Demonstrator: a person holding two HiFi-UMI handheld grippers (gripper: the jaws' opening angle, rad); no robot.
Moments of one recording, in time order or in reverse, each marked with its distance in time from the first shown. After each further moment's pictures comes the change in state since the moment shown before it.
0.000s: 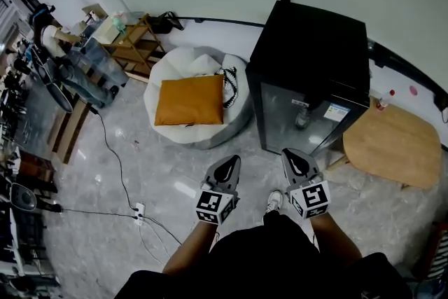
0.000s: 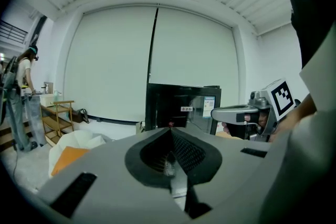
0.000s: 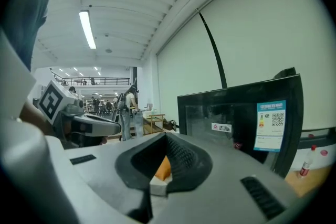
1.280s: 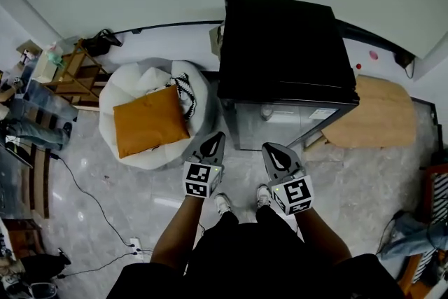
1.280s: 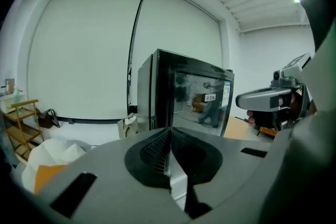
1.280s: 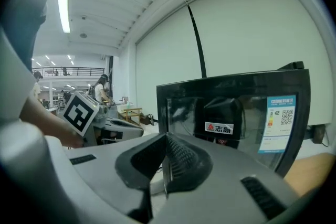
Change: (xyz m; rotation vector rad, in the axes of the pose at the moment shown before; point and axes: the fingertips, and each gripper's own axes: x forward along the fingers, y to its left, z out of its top) left arm 0.162 0.082 -0.005 0.105 0.107 -0.273; right arm 0.082 -0.033 -0.006 0.057 0.079 -0.283
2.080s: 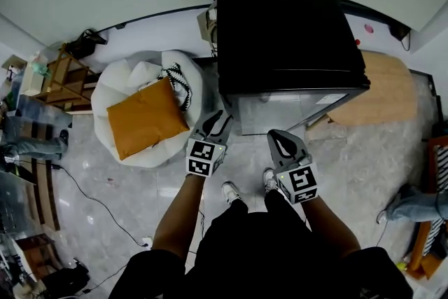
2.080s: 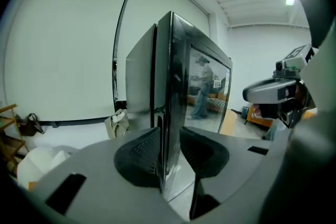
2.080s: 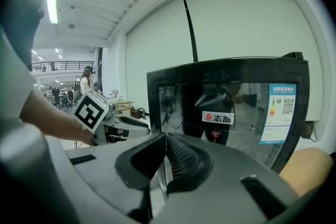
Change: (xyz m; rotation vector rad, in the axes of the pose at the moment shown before) left arm 0.058 0.020 -0.014 0.065 0.077 -0.165; right arm 0.023 -0.013 -0.013 0.024 0.084 -0.101
